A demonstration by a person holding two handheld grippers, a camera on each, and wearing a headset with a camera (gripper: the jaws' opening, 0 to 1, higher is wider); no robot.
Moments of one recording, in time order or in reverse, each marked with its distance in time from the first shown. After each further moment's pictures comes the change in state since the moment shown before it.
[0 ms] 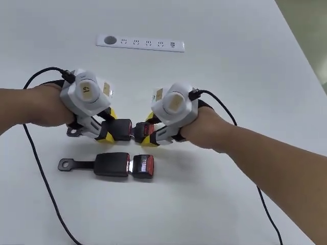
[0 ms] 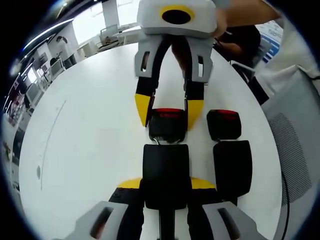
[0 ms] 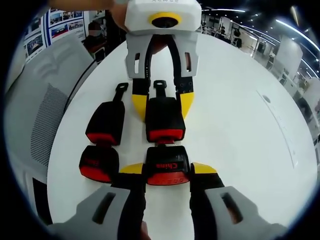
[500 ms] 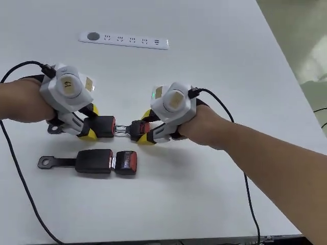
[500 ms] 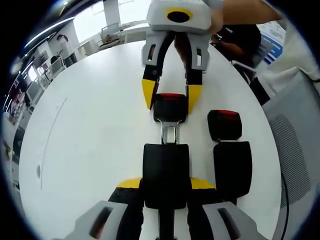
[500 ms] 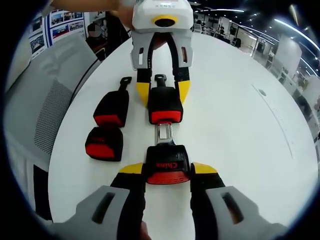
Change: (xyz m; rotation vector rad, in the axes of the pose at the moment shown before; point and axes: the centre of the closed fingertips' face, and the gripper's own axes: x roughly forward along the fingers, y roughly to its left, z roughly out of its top) left arm 0.000 -0.001 0.001 -0.008 0.013 0.004; right arm -0.022 0.001 -0.026 0.008 -0.003 0.000
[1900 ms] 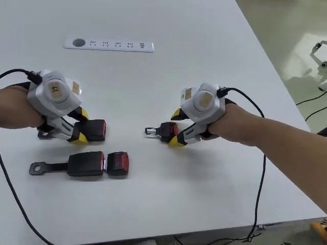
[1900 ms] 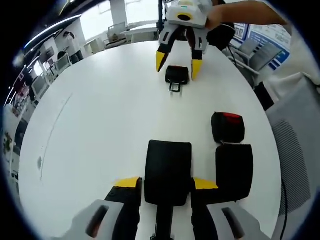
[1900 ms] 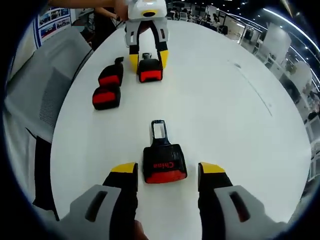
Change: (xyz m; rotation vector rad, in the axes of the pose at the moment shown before) left arm -0.003 0.003 -0.007 -0.082 -0.023 0.039; right arm -0.067 -0.010 -0.068 0.127 0.052 -0.140
